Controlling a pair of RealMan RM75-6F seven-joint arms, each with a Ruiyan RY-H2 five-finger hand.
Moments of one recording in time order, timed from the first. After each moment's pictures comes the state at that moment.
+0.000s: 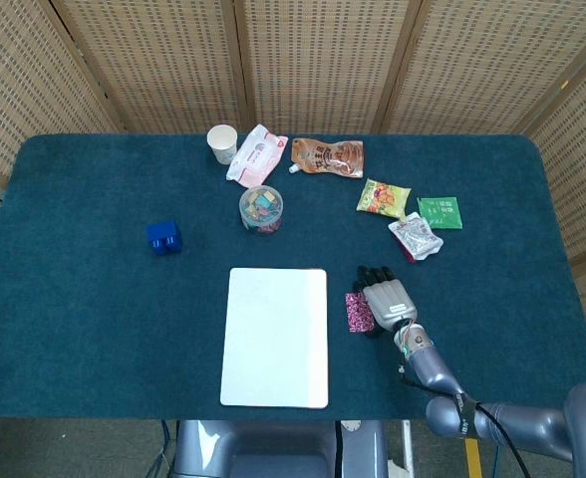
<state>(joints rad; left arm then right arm) 0.05 -0.93 -0.06 -1.76 1.33 1.48 -0.20 0.81 -1.55 0.05 -1.50 -0.73 0.91 -0.60</state>
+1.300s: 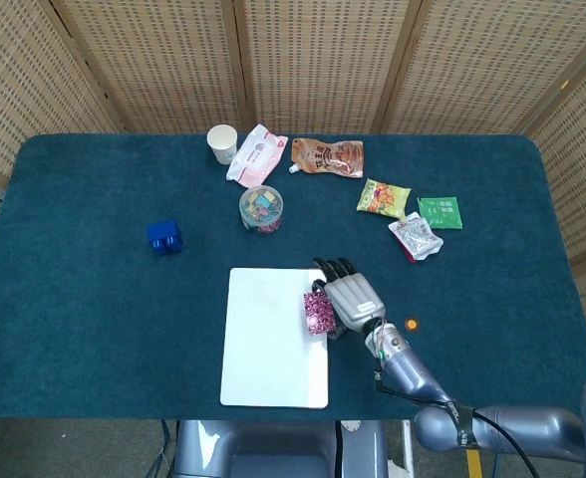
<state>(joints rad) 0.05 -0.92 -0.06 -1.76 1.33 1.47 -0.22 0.88 -1.49 0.16 -1.77 -0.74 0.97 -0.65</state>
